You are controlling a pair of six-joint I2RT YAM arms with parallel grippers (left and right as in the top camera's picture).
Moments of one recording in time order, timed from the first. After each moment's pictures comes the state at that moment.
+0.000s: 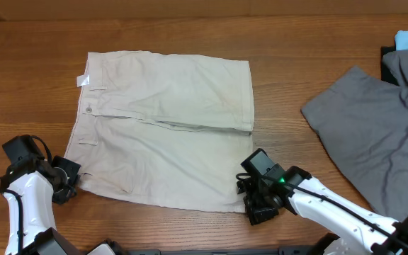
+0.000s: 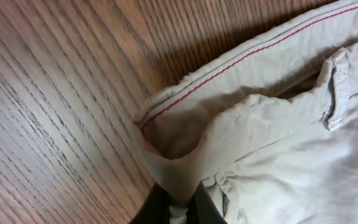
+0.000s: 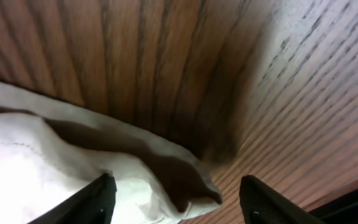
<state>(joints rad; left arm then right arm) 0.62 1.36 0.74 -0.73 0.08 -0.57 0.70 1.37 0.59 -0.63 -0.30 1.98</state>
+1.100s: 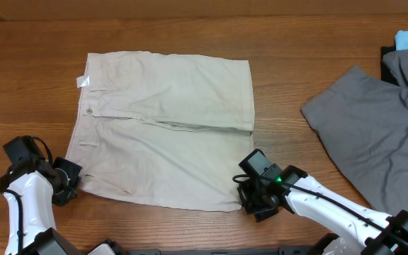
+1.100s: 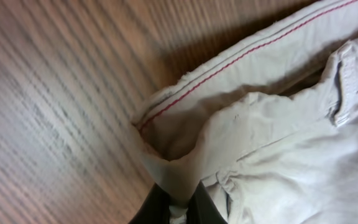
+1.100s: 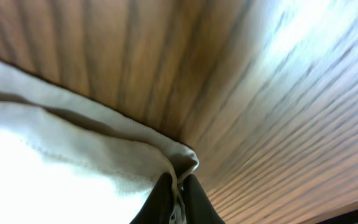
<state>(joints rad) 0.62 1.36 0.75 -0.77 0.08 -0.54 0.69 1.40 0.60 -0.63 -0.28 1.84</state>
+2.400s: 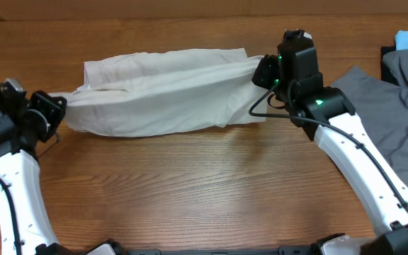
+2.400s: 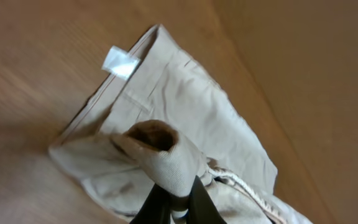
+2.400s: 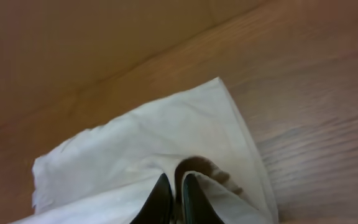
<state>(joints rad) 0.51 1.37 1.10 -0.55 0.46 -0.58 0.35 1.52 1.31 -0.43 0.09 0.65</state>
